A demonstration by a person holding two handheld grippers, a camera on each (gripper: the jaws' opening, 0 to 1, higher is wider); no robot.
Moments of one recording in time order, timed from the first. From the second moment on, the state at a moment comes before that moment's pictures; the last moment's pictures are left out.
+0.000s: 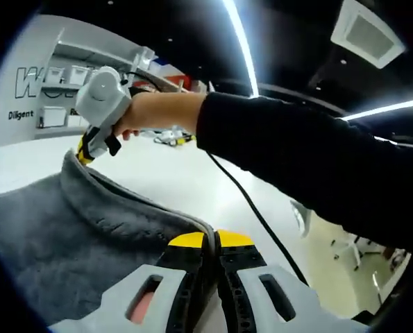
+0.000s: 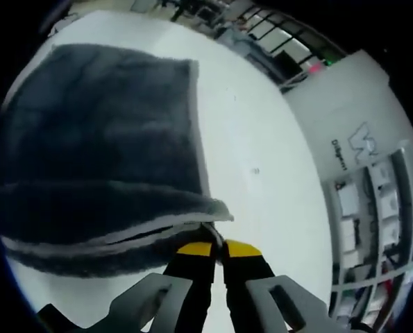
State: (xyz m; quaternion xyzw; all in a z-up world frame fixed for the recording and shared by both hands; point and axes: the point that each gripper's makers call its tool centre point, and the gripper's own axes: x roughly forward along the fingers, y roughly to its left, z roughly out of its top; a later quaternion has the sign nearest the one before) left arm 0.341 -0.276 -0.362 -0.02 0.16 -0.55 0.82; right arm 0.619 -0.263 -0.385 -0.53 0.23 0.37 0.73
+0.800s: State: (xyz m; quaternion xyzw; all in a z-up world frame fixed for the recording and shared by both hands) left arm 0.340 -0.289 -0.379 -0.01 0.18 -0.55 0.81; right arm 0.621 -0.280 -0.401 -0.53 0.24 0.36 0.73
